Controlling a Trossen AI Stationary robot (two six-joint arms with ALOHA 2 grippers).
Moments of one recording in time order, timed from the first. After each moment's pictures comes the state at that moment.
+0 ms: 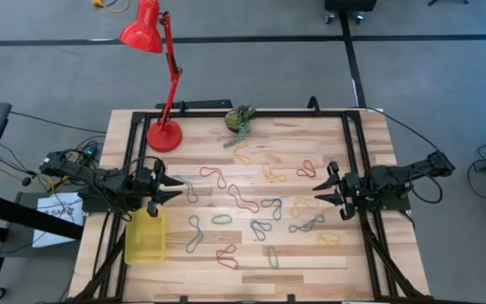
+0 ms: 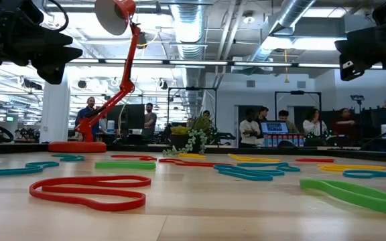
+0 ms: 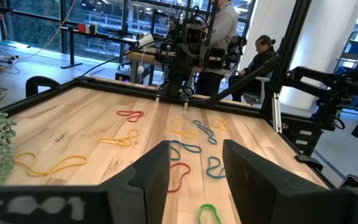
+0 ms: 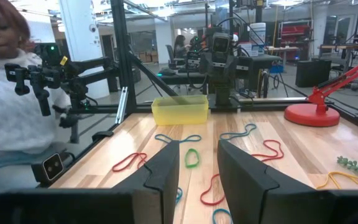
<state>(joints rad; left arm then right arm) -0.33 0.06 0.01 0.07 -0.35 -0.18 0.32 0.02 0.00 0.04 0.13 0.03</state>
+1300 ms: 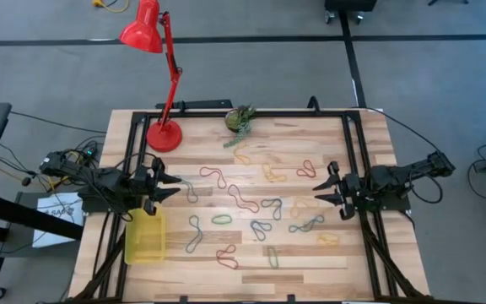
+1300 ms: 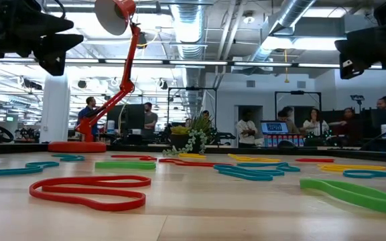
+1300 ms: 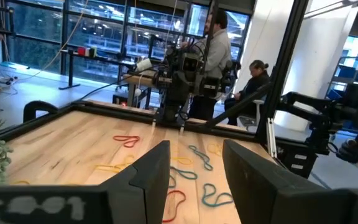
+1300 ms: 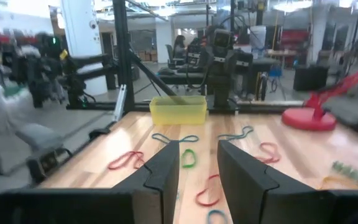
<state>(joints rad) -0.33 0.06 0.01 0.19 -0.35 -0.16 0.32 0.02 0.00 0.04 0.13 -0.06</state>
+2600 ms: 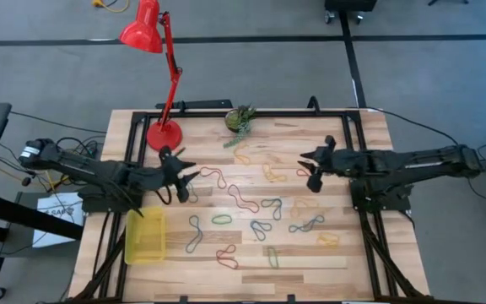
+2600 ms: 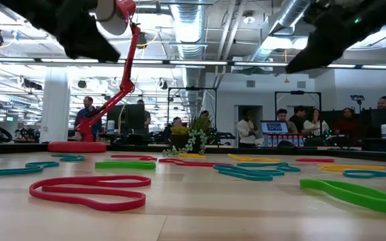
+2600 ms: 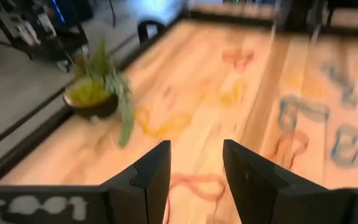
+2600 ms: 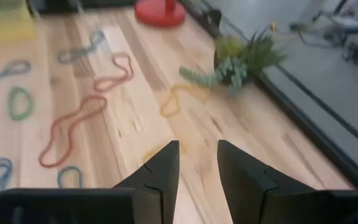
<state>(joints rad) -0.22 0.86 0.54 -0.22 -0.64 -0.28 0.03 0.82 0.56 -0.34 0.42 0.11</state>
